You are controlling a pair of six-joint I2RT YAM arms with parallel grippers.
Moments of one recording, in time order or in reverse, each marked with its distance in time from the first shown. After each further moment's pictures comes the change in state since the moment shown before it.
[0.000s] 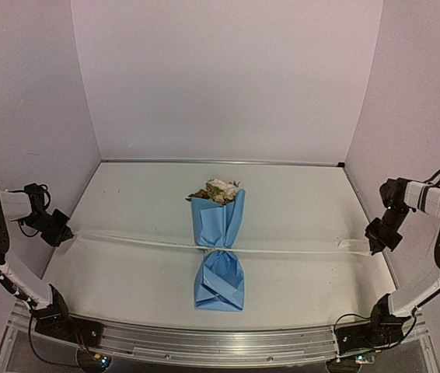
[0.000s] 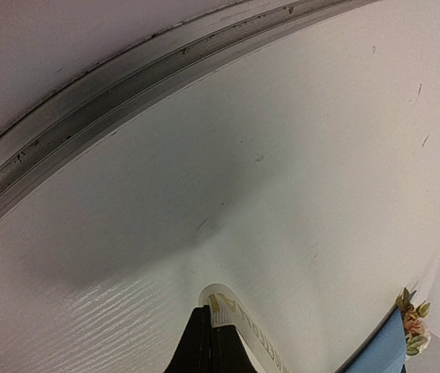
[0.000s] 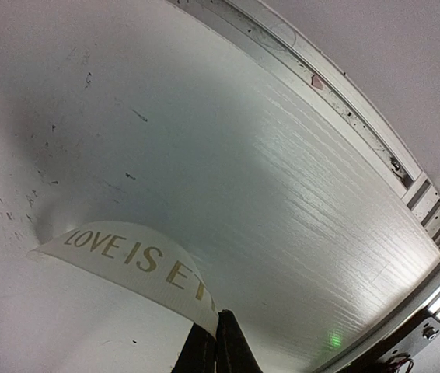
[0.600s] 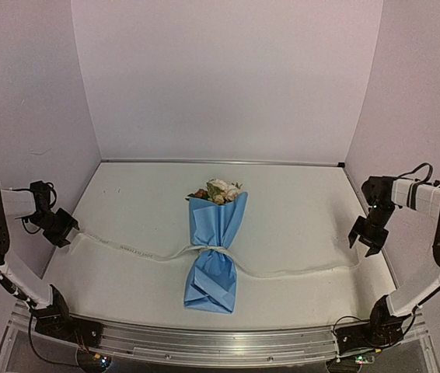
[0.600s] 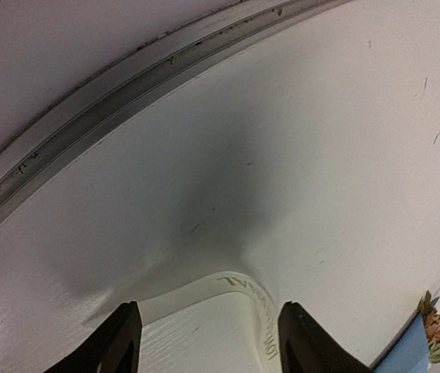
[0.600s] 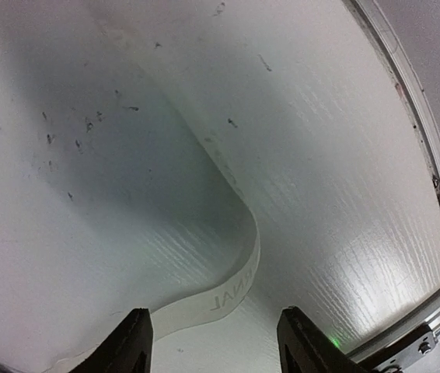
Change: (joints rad) left arm -0.068 0.004 0.006 0.001 -0.079 -0.006; right arm 0.173 0.034 0.020 0.013 -0.019 -0.067
